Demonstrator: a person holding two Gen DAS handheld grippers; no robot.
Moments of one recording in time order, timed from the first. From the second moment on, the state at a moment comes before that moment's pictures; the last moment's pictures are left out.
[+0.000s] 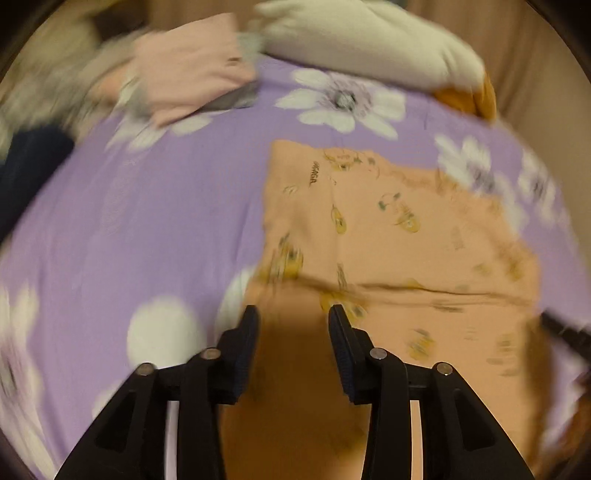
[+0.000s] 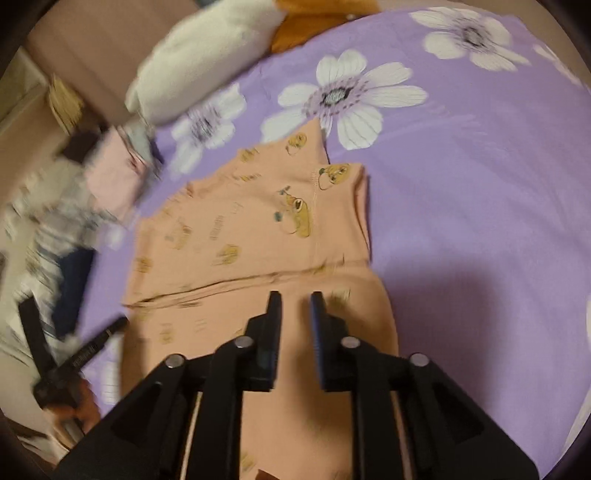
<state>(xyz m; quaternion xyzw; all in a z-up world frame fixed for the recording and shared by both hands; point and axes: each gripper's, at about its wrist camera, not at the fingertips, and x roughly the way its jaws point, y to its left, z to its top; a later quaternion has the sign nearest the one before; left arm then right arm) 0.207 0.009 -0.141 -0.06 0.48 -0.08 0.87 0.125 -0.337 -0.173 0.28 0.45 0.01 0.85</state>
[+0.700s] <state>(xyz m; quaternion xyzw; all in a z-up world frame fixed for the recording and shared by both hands) 0.064 0.076 -0.154 -0.31 0.44 -0.09 0.84 -0.003 -0.337 -0.172 0.36 0.41 -0.02 0.84</state>
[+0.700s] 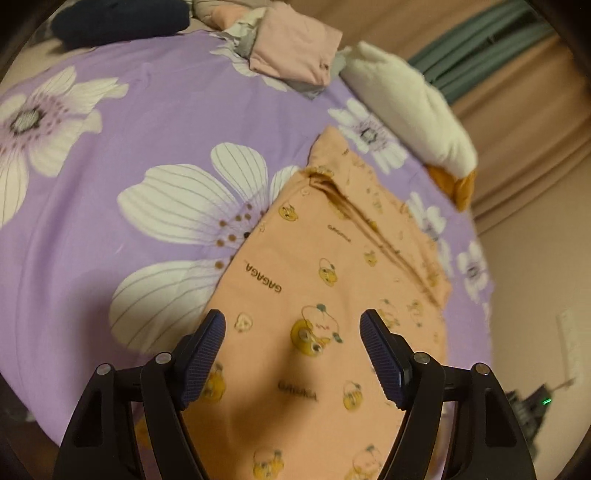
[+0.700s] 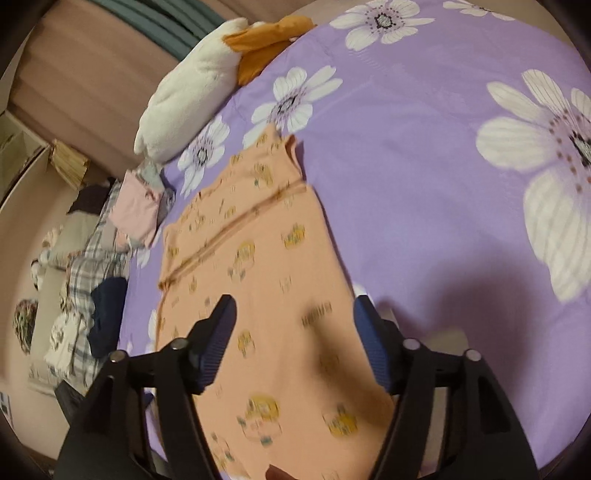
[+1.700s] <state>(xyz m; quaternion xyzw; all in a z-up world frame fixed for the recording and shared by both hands) -0.006 0.089 -0.215 -0.51 0.46 -0.31 0.66 -0.107 -0.300 -0.210 0.47 0.36 0.00 0.81</state>
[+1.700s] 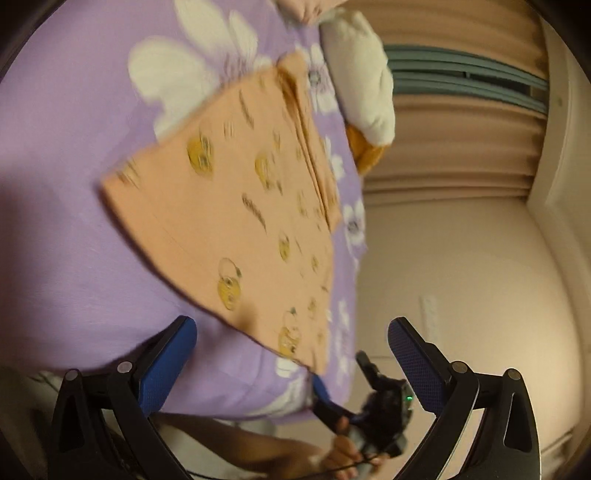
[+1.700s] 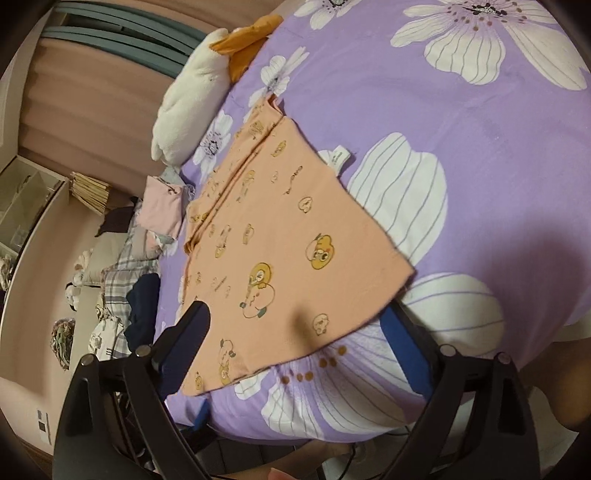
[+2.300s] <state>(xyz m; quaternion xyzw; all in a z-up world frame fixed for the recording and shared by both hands) 0.016 0.068 -0.193 -0.38 0.42 -0.21 0.80 -0.073 -0.282 -0.217 0.42 0.34 0.01 0.84</state>
